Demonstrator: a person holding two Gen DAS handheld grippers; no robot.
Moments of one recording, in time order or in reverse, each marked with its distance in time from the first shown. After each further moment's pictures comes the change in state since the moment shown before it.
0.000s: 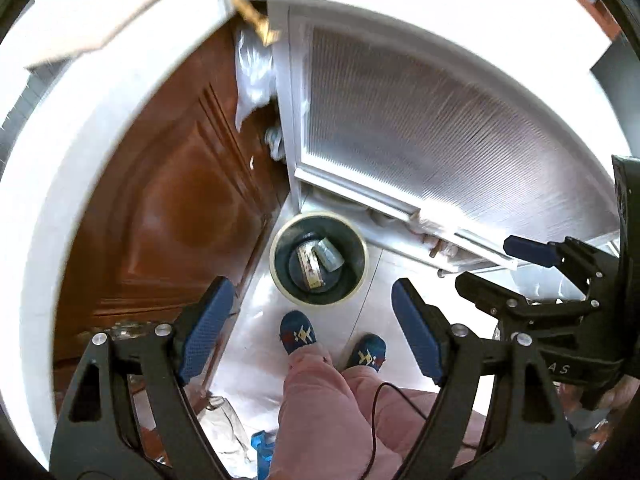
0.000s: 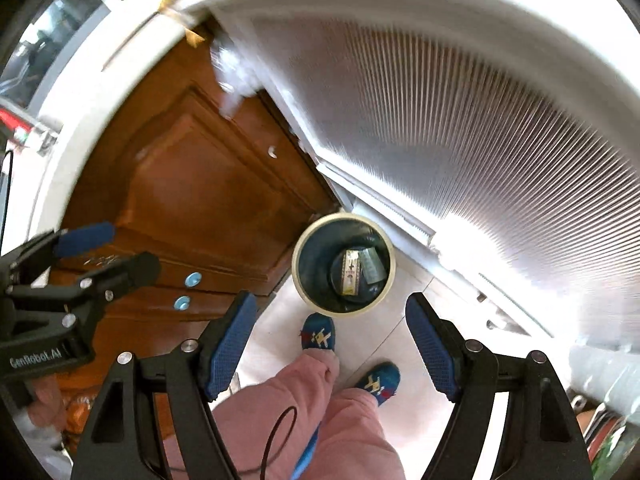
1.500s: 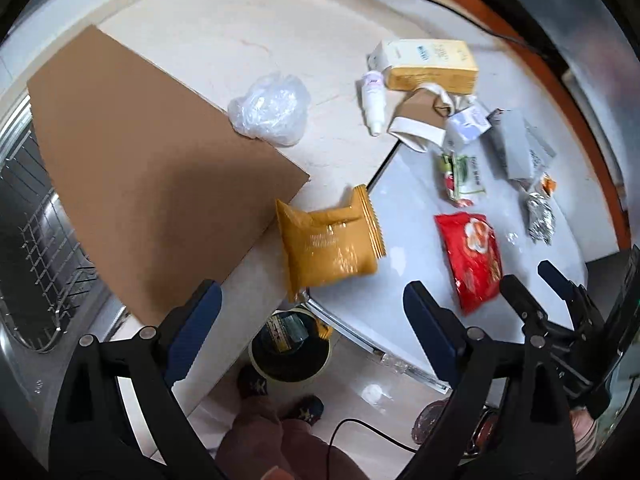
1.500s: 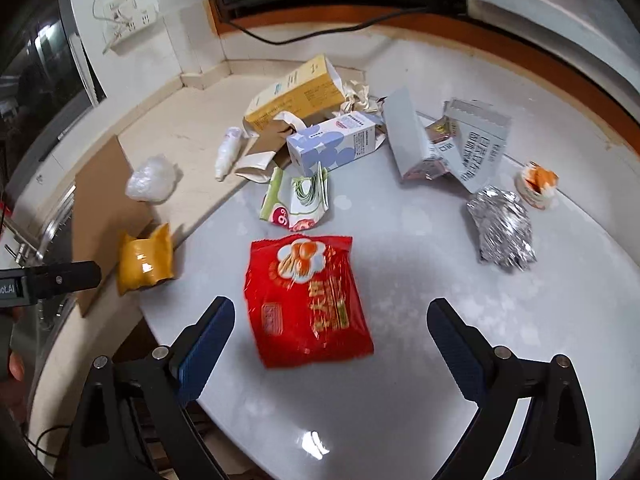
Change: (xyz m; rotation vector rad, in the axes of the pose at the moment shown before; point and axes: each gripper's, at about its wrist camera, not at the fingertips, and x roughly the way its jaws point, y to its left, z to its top) left arm -0.017 0.106 0.257 -0.306 -0.053 -0.098; right arm -0.068 -0.019 0.276 -0.043 -0.288 -0.192
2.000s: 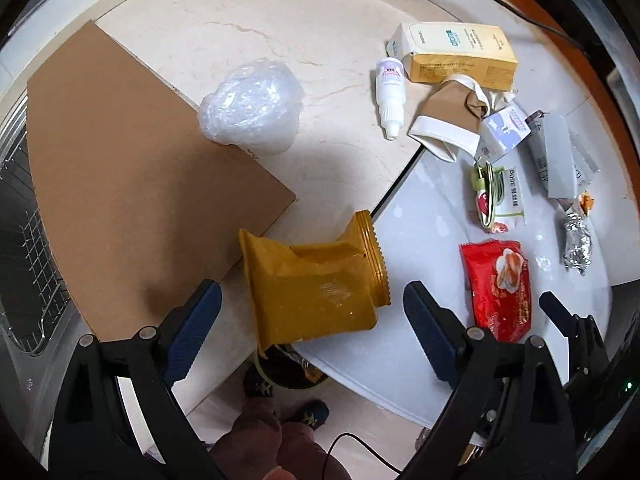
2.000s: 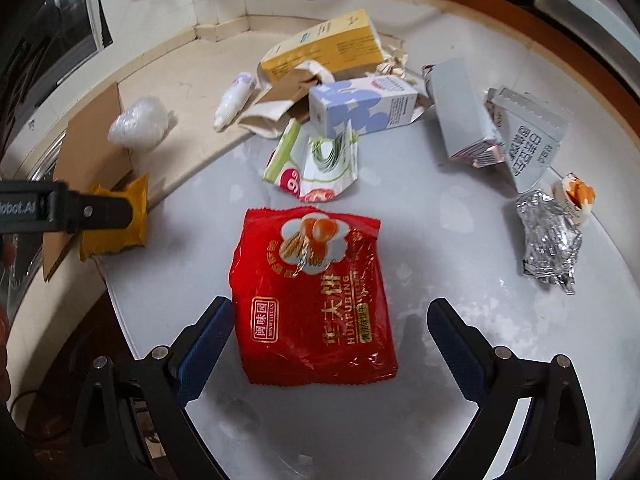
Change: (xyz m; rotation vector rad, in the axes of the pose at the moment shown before) left arm 0.046 -0.024 0.018 -0.027 0.017 0.105; right arm 0.048 0.021 -0.007 -0.128 0.078 -0.027
